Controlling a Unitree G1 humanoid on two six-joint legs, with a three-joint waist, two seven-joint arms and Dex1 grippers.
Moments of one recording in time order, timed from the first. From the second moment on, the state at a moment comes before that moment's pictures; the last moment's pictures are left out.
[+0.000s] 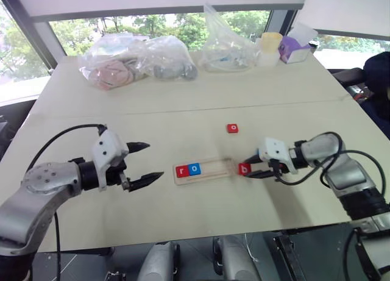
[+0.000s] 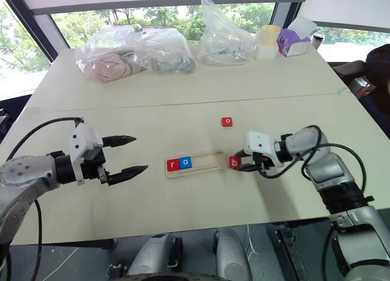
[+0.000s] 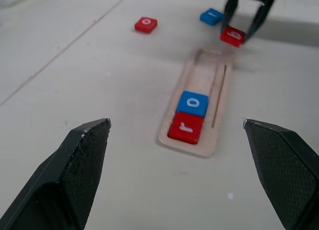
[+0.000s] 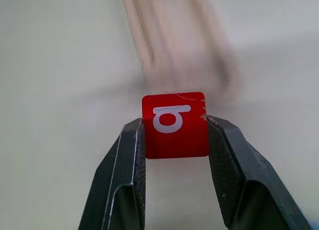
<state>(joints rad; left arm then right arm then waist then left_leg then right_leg) -0.03 0.86 0.20 -0.58 -0.58 0.60 -0.88 -0.58 -0.78 0.22 0.09 0.13 0.22 1.37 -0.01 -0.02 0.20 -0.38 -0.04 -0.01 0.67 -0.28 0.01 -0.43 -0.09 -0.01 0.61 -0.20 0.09</state>
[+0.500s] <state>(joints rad) -0.01 0.88 0.17 -0.59 -0.53 0.55 -0.92 -0.74 -0.57 0.45 0.23 0.01 0.18 1.35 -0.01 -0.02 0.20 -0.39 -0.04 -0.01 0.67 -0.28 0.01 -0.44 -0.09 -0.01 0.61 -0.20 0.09</state>
